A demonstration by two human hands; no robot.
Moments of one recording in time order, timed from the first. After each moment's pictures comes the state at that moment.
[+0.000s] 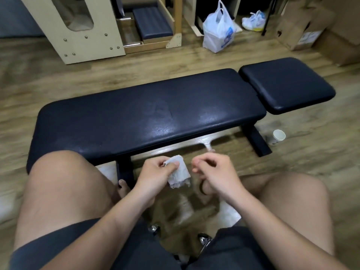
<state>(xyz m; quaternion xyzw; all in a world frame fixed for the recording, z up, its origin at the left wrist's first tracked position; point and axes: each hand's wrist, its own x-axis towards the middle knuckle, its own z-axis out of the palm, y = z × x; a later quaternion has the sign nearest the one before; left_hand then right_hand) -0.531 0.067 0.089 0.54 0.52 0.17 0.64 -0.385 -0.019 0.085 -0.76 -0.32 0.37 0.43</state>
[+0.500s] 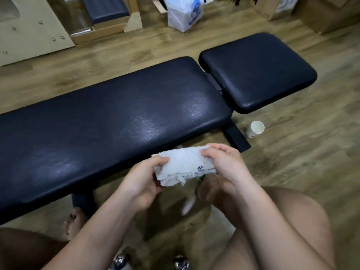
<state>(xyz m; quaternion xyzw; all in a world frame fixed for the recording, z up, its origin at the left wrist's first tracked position) -0.347 0.090 0.068 0.30 0.54 0.08 0.78 -0.194 -0.003 0.046 -0.70 0.06 0.43 0.57</state>
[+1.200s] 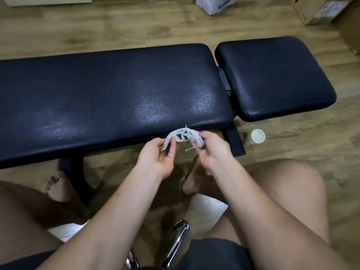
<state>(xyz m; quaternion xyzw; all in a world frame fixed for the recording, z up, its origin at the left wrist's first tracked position) -0.265 0.090 0.033 -0.15 0.52 0.32 0.78 -0.146 0.045 0.013 -0.59 0.18 0.50 0.61</state>
